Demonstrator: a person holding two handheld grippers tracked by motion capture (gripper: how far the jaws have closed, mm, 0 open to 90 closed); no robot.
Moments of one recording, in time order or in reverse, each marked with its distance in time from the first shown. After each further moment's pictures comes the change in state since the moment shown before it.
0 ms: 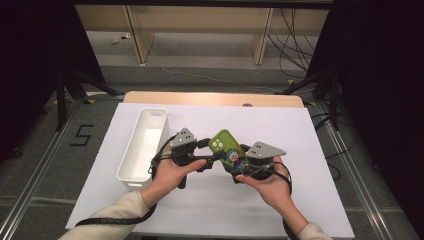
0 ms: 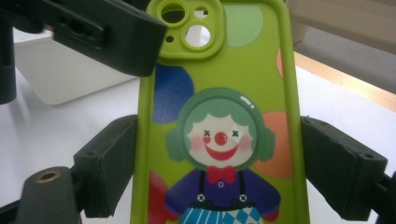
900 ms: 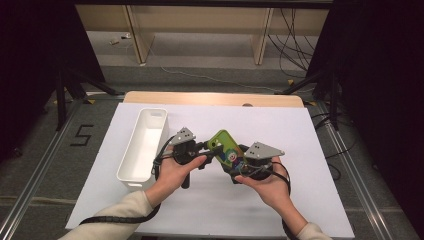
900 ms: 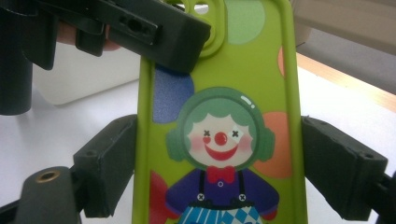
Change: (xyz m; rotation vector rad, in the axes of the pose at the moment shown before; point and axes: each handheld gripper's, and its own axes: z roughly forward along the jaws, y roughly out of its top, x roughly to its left) left arm 0.004 -0.004 0.006 -0.037 -0.037 -0.062; right arm 0.002 0.000 0.003 0.002 0.011 -0.010
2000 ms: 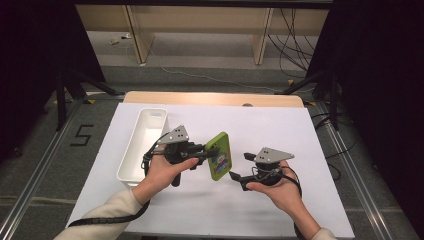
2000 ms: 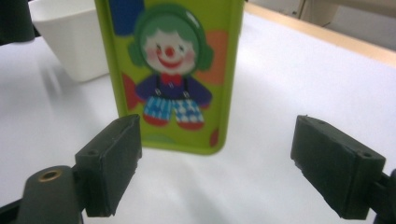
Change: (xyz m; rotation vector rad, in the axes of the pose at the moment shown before) left arm -0.001 0.017 -0.027 0.035 -0.204 0.130; right arm -0.011 -0.023 -0.017 0.048 0.094 0.054
